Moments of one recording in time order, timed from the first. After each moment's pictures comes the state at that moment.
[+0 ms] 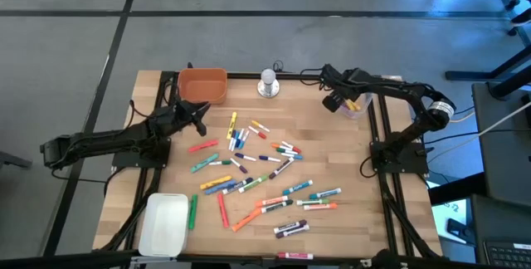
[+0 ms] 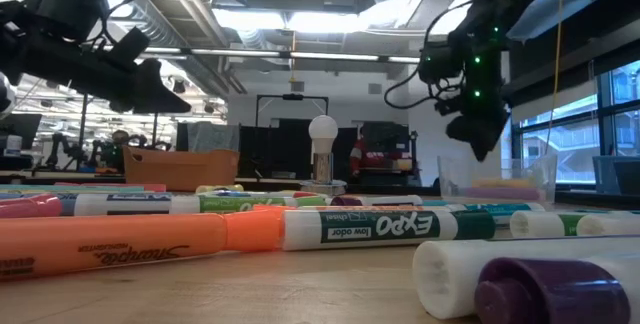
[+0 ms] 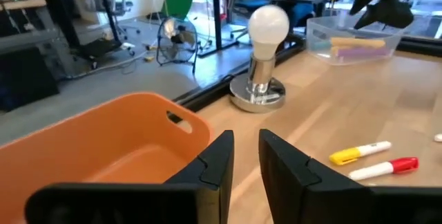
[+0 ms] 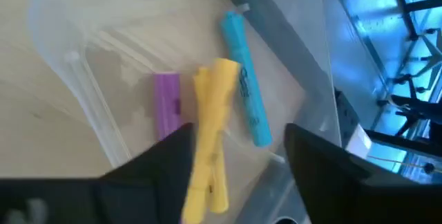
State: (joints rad) left arm 0.41 0.50 0.01 0.30 -0.35 -0.06; right arm -0.69 1.50 0.97 -0.81 0.57 0.07
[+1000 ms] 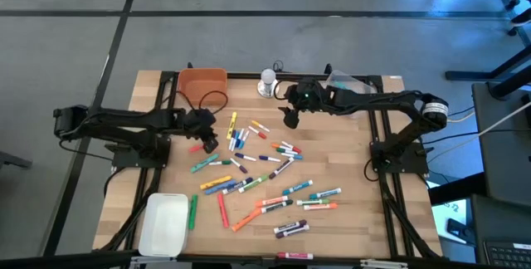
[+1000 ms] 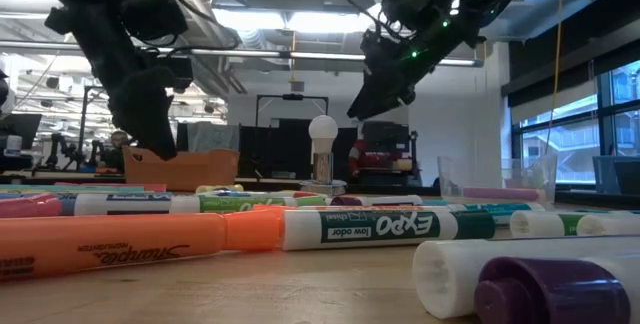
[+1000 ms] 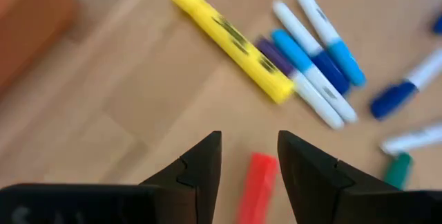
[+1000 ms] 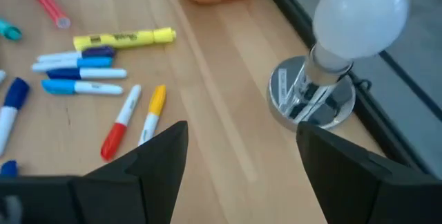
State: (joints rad) left arm 0.22 1.03 0.47 -0.45 -0.13 -0.43; right arm -0.36 1.55 0.97 -0.05 0.11 -0.07
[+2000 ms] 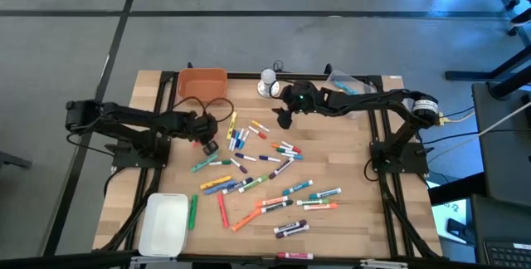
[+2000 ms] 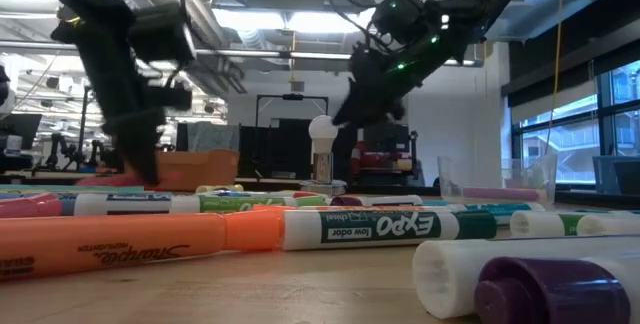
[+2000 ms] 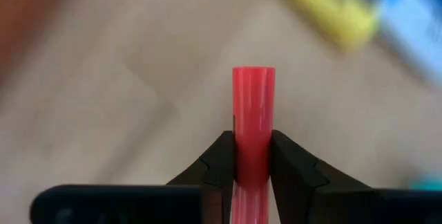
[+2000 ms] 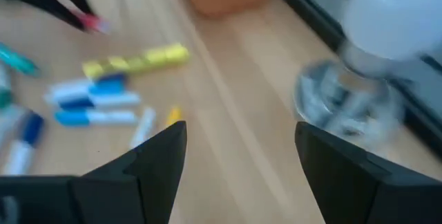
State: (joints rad) left arm 0.18 1.19 0.47 -0.47 -0.28 -0.43; right arm -0.36 1.65 0.97 0.12 0.04 0.06
